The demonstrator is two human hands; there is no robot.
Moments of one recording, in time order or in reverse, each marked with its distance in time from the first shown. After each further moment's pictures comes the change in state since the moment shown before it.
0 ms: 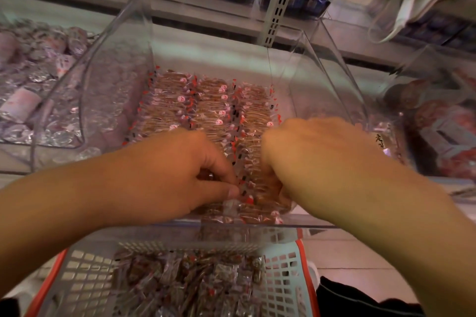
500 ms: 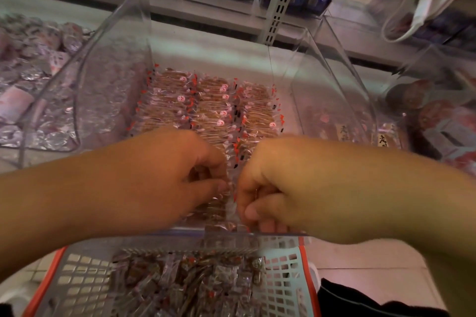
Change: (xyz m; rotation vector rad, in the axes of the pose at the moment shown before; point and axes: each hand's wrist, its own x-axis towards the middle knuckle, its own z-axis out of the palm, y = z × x) left_hand -0.008 -0.007 -0.006 0.145 0.087 -0.031; right_hand 0.005 -0.009 -0.004 0.143 -0.118 0.085
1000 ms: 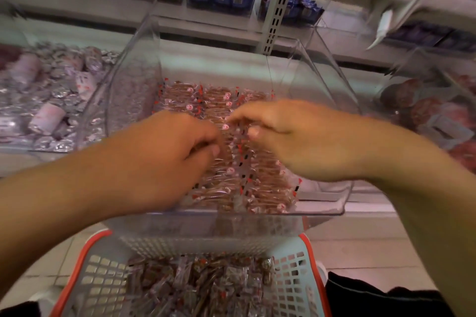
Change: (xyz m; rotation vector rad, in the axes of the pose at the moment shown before) left_hand -0.012 0.009 -0.020 0.139 0.171 0.013; right_hand -0.001 0.008 -0.019 0.043 0.313 0.005
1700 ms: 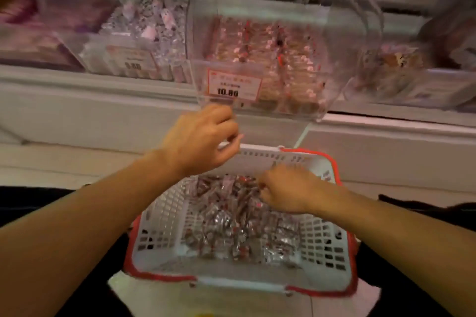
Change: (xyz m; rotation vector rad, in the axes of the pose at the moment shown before) left_hand -0.141 -0.002 0.109 0.318 0.394 0.276; right_hand -0.088 -0.014 0.240 -0.239 -0.191 -0.065
